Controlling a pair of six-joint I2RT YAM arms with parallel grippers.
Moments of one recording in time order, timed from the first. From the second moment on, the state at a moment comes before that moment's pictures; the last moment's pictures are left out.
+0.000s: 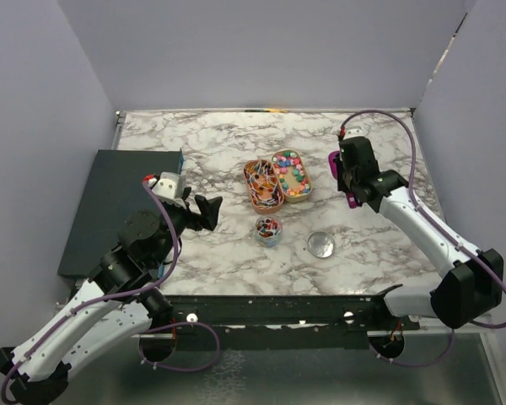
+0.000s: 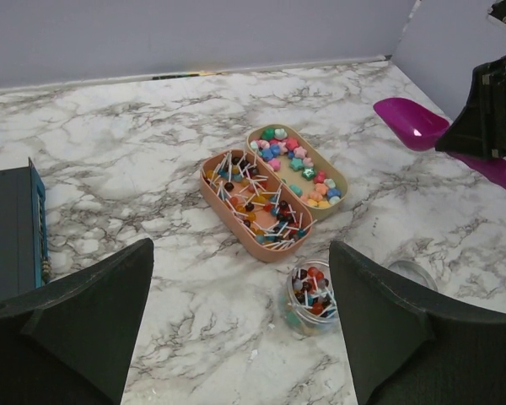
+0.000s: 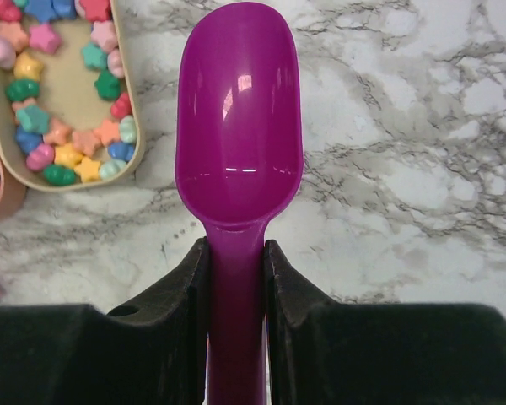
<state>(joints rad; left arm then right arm) -0.78 0.55 0.74 -0.25 -0.34 -0.20 0.46 1.30 1.12 -0.58 0.41 0.07</state>
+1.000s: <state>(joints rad) -0.78 0.54 0.74 -0.26 -0.36 -0.19 0.17 1.71 1.04 -0.17 0.16 0.32</state>
